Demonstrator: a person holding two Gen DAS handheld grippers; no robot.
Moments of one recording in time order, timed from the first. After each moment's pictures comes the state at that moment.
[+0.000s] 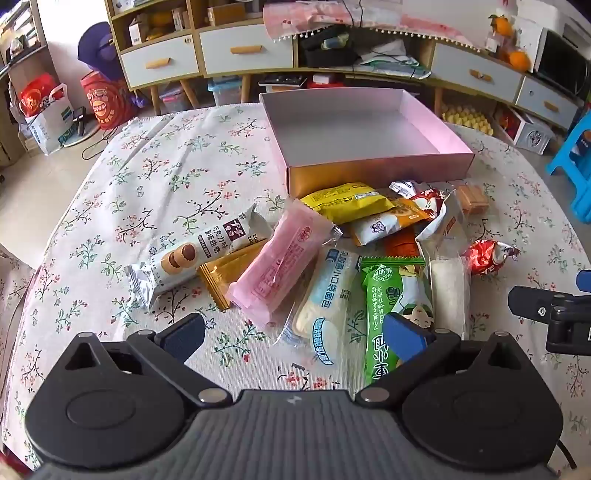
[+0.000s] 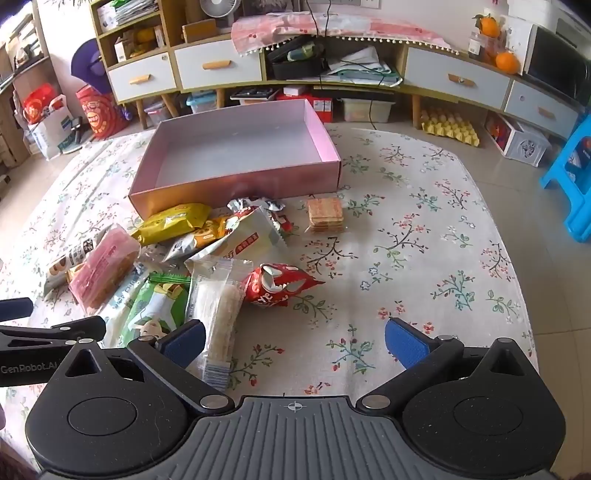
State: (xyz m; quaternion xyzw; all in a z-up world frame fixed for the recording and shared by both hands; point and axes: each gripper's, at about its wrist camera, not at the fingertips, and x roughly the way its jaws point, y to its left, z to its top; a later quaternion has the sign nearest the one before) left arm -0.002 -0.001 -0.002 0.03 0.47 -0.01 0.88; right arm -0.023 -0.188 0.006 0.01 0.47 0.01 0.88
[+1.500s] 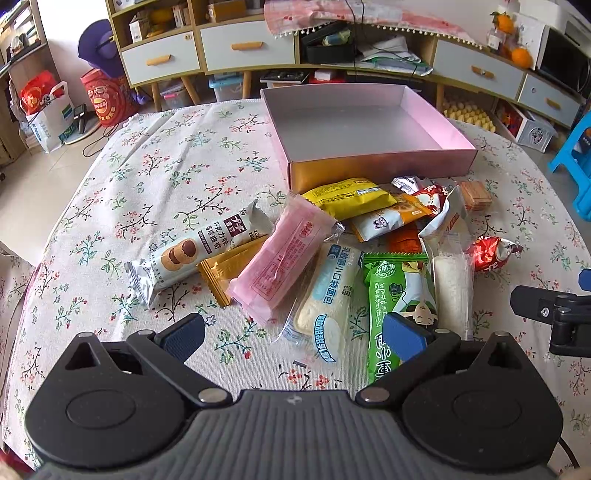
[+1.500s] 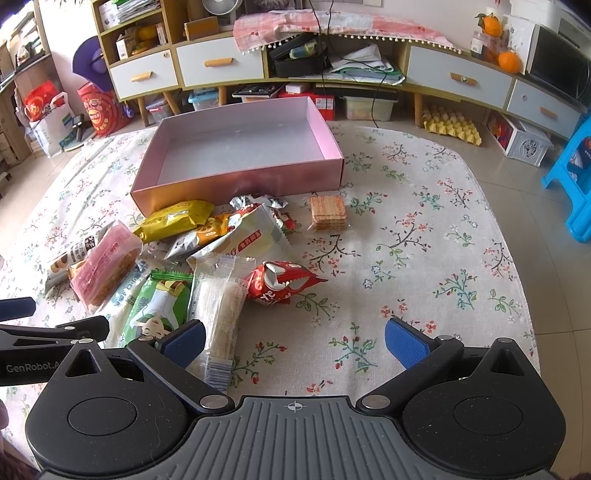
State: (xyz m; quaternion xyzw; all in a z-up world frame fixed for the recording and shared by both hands) left arm -0.002 -0.001 -0.006 0.03 0.47 -0.01 0.88; right arm -0.023 -0.187 0.005 0.01 0.47 0.01 0.88
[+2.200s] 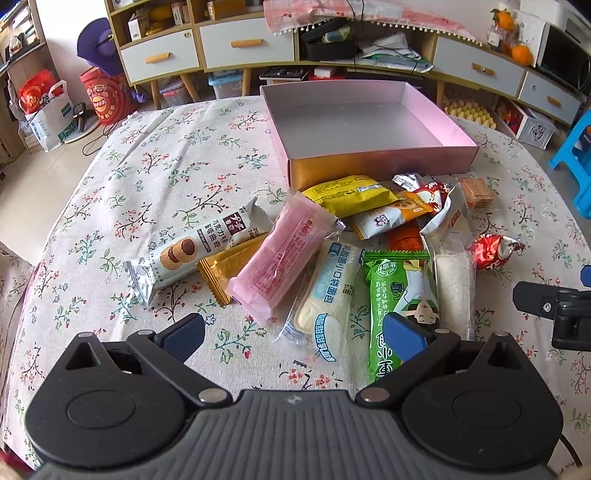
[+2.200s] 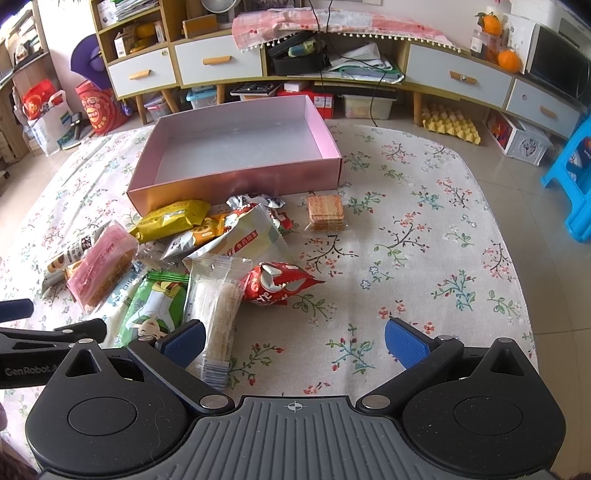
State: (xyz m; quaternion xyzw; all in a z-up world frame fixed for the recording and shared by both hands) left arm -0.001 -0.001 -0.005 0.03 0.48 0.00 0.88; right arm -0.019 -0.188 0.003 0.01 0.48 0.01 0.88
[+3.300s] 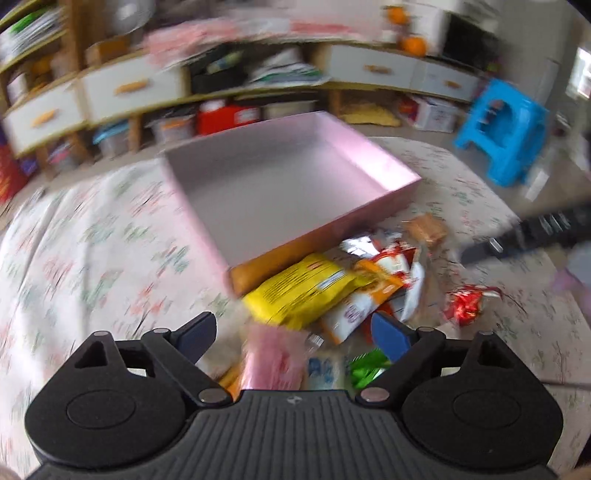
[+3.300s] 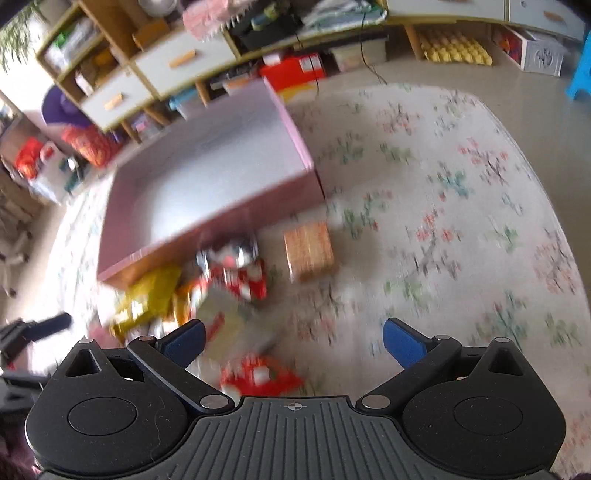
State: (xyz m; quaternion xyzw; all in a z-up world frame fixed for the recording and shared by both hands) left arm 0.087 0.006 -0.005 0.08 0.43 -0.22 0.87; right arm 0.086 -0.253 -0.023 0.17 0.52 0.04 0.83
